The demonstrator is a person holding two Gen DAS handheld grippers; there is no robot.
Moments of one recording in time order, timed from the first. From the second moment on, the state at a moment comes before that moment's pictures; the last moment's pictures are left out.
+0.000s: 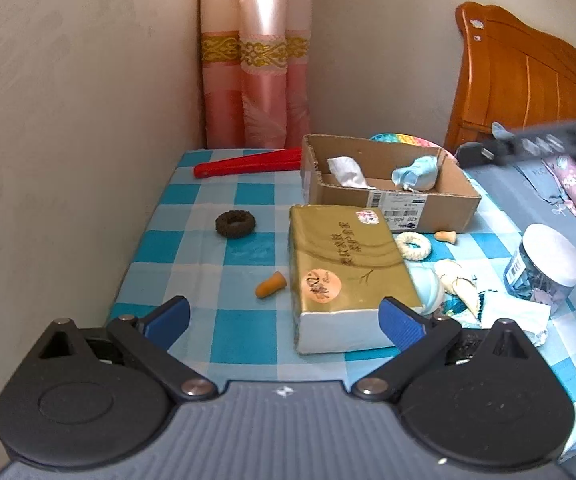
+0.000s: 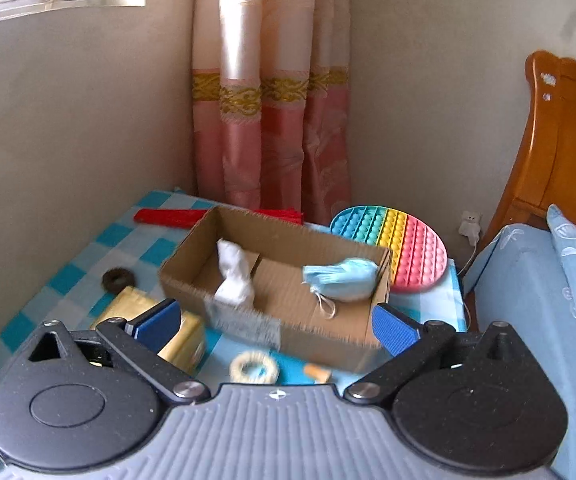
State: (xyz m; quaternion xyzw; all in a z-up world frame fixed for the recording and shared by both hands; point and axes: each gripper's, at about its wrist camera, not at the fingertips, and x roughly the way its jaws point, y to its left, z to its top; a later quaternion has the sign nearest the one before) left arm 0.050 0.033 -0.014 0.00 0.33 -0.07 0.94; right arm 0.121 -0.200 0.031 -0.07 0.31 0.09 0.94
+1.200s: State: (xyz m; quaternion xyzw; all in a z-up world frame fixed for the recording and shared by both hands) left arm 0.076 0.078 -0.054 -0.04 0.36 0.00 0.93; right arm 0.021 -0.183 -0.070 -0.10 0.39 0.15 0.90
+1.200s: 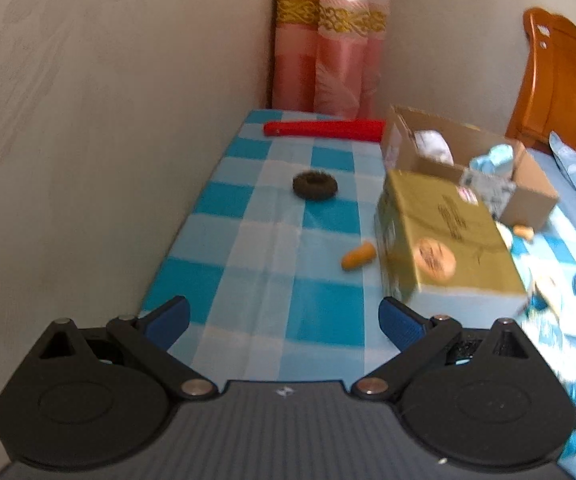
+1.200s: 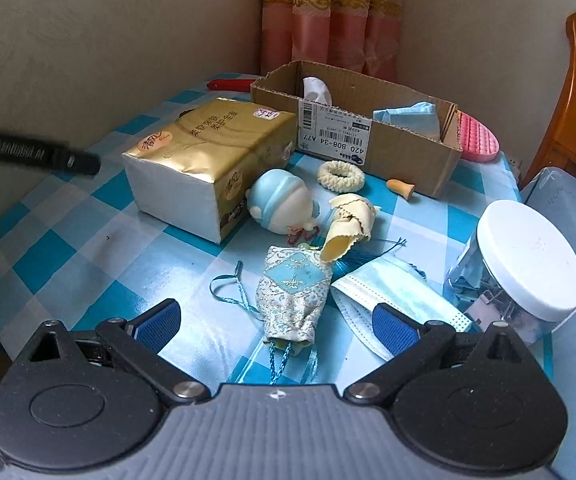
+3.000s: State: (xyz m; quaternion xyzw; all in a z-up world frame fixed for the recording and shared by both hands) left arm 0.257 0.062 -0.074 -0.06 0.42 0.01 0.91; right arm 0.033 -0.180 -0.082 -0.13 0.38 0.20 0.89
